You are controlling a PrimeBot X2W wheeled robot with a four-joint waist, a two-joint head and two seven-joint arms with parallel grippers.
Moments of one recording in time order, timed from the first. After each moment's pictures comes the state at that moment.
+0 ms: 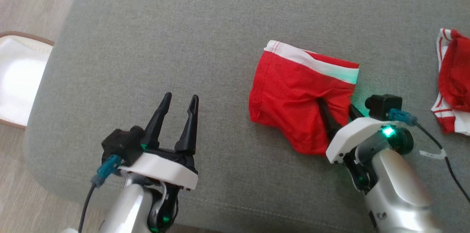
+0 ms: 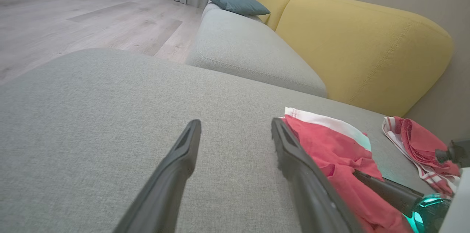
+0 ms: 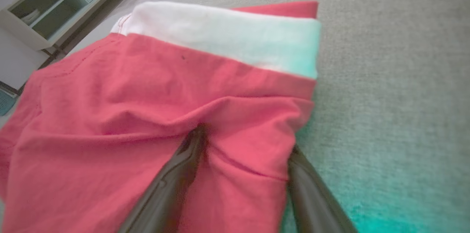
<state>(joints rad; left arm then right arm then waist) -0.15 0.05 -0.35 0.17 -0.37 -0.04 -0.25 -0.38 -0.06 0.18 0.64 0.33 0.13 0.04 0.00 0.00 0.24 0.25</state>
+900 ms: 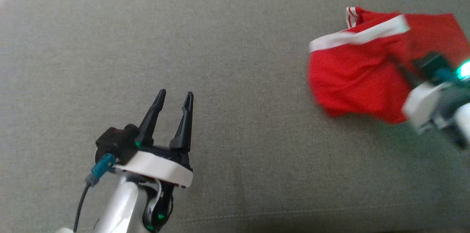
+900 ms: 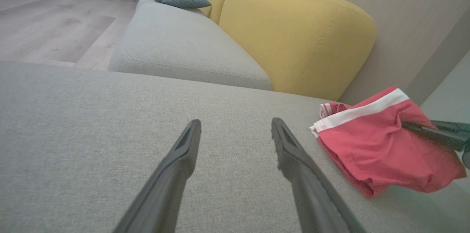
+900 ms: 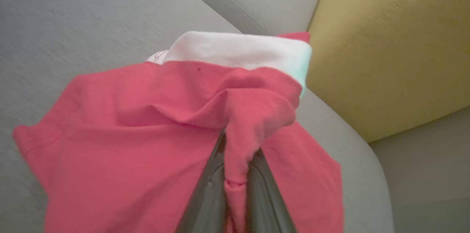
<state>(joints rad) -0.15 0.04 -0.31 0.16 -0.34 -0.06 -0.25 -0.56 -0.57 0.55 0.47 0.16 0.13 0.08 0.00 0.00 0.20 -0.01</state>
